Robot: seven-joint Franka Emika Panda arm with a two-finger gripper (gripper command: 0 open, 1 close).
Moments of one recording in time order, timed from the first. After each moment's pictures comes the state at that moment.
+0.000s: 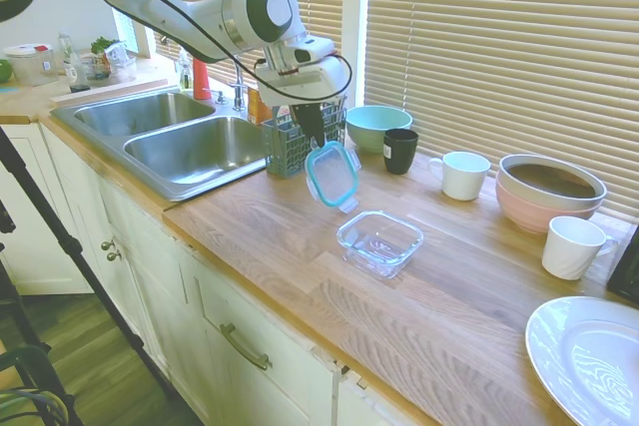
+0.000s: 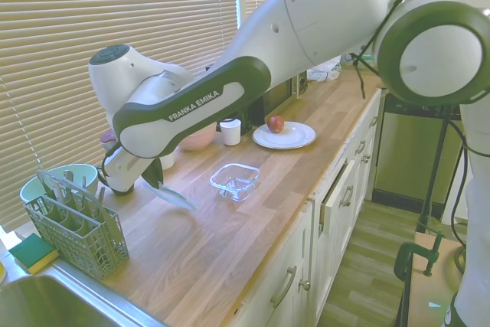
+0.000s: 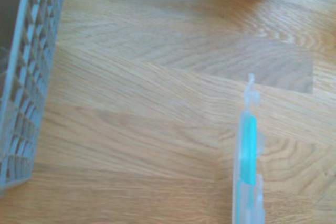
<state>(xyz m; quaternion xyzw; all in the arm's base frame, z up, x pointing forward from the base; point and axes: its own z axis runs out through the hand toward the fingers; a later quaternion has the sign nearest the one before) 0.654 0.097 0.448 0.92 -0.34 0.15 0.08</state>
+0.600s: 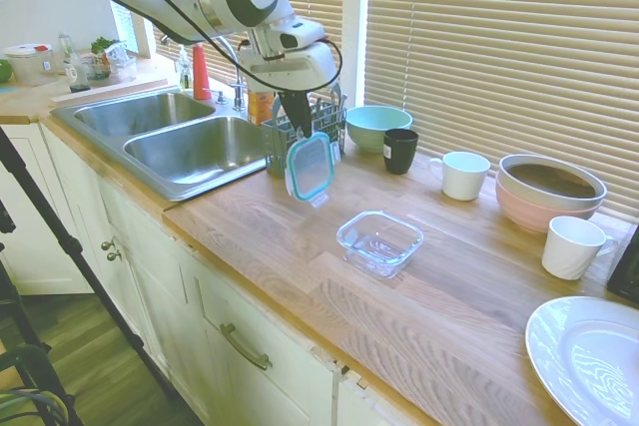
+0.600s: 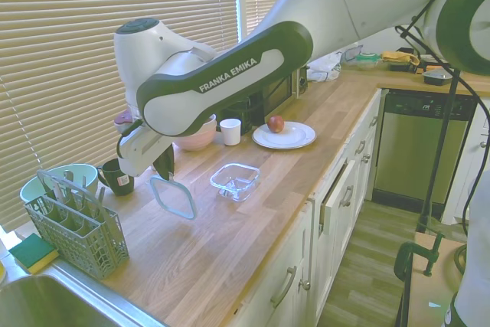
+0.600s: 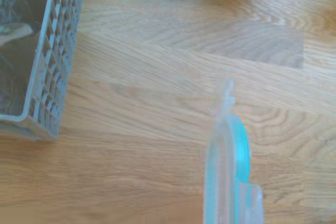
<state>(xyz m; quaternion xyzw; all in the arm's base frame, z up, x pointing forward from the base) 0.608 0.079 0.480 0.92 -0.35 0.15 0.04</state>
